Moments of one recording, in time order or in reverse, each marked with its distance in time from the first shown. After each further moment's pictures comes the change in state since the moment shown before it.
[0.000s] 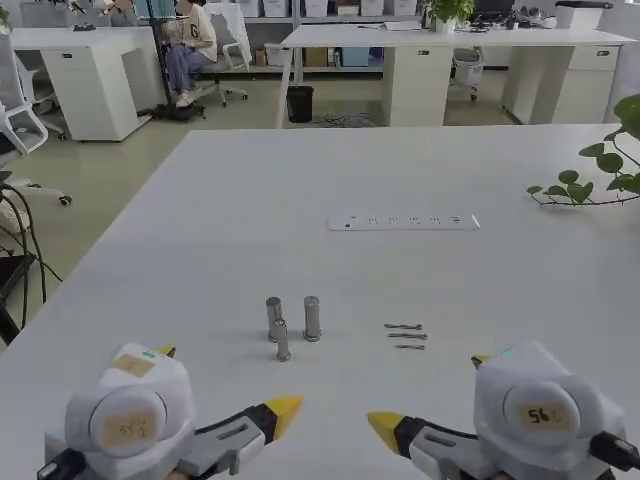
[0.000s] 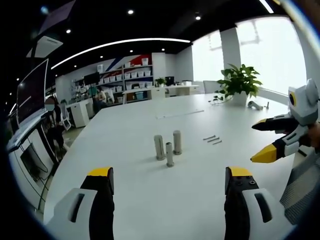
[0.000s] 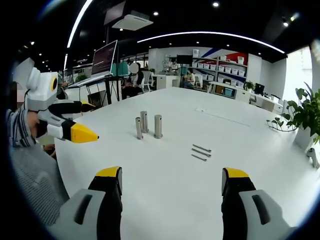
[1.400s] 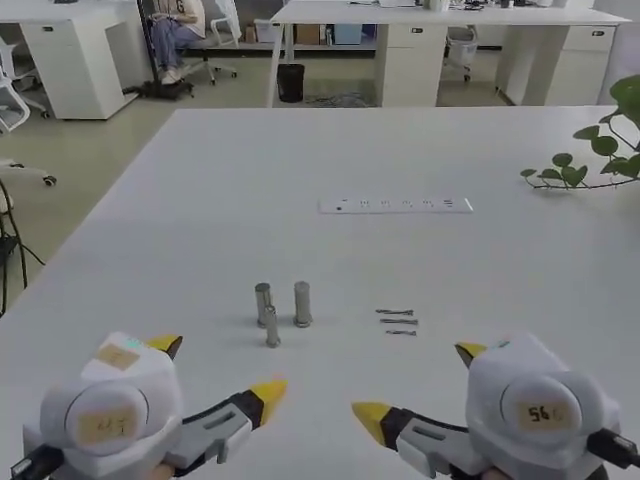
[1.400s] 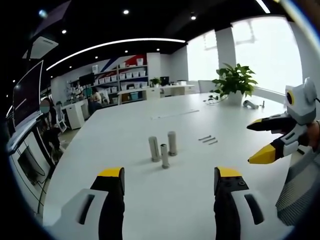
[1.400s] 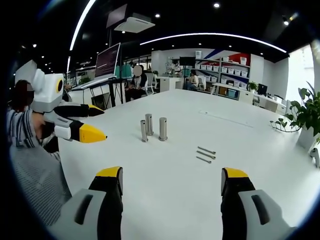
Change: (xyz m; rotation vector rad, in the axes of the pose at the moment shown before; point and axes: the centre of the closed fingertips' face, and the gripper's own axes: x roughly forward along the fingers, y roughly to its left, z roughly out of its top) left arm 0.005 -0.007 0.004 0.018 0.000 -0.044; right arm -0.001 0.008 0.004 0.002 -0.018 0.030
